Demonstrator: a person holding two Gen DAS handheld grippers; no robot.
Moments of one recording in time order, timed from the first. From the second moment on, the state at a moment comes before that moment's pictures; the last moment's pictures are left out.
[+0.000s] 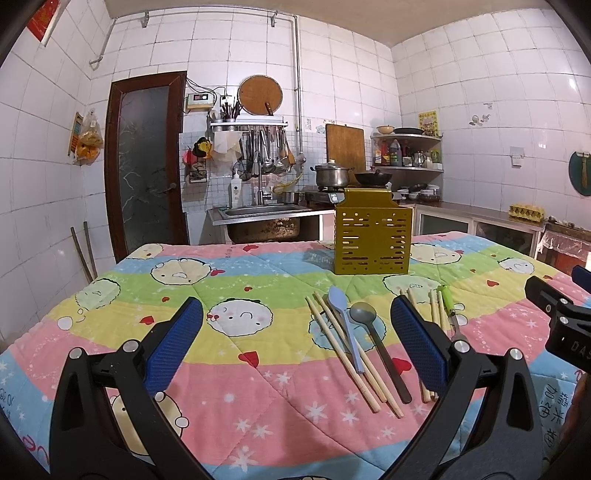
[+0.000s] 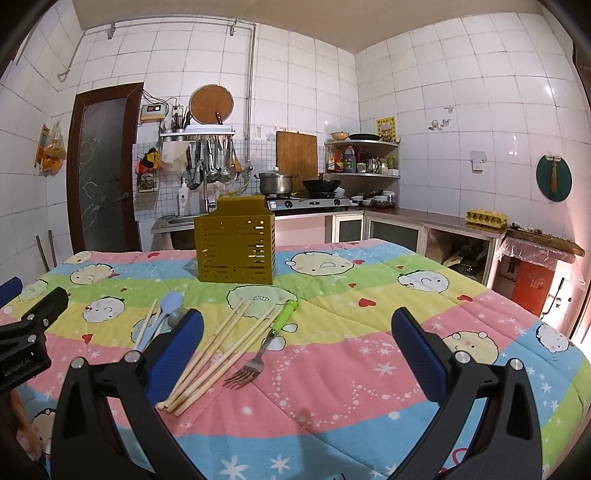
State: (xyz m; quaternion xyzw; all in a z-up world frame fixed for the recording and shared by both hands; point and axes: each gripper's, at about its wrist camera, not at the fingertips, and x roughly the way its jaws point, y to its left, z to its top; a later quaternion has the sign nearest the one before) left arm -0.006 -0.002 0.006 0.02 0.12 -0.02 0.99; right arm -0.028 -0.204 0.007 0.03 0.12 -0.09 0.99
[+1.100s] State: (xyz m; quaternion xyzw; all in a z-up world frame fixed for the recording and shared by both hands) left arm 0.133 0.004 0.028 0.00 0.28 -0.04 0.96; right arm 0.099 -0.223 0.028 0.05 0.22 -0.09 0.97
